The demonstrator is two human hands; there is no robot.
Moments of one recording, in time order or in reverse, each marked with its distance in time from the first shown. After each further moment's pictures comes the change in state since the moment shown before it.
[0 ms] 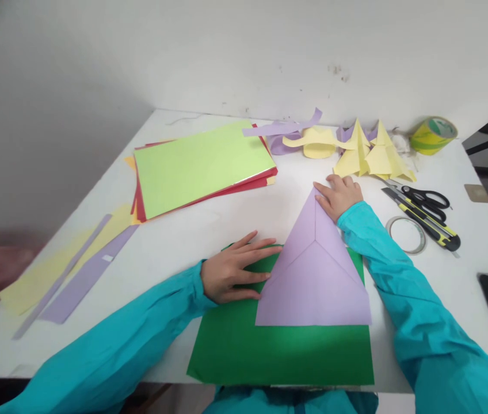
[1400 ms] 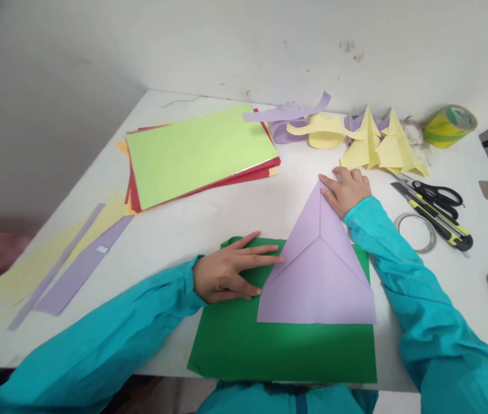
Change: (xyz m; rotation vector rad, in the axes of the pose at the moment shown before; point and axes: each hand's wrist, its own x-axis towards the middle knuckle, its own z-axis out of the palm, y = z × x) left_hand -0.009 -0.002 -0.003 -0.203 -0.075 0.053; right_hand 0.000 0.001 0.002 -0.002 0.013 -0.009
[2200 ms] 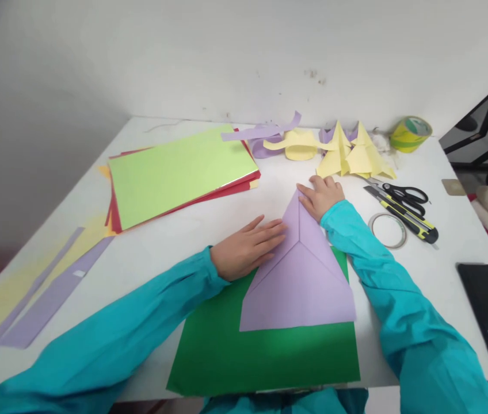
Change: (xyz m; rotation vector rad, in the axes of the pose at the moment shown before) left_hand 0.072 -0.020 0.003 0.421 0.091 -0.139; right_hand 0.001 -0.005 -0.003 -0.016 -0.051 0.027
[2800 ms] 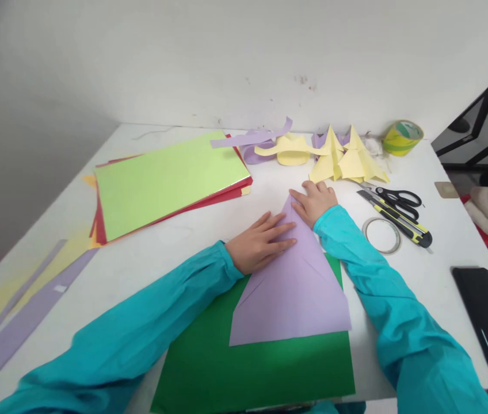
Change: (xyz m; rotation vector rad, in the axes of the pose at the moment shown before) left_hand 0.031 -0.015 0.026 0.034 0.121 0.069; right_hand 0.001 -0.002 -0.005 0.047 -0.029 0.018
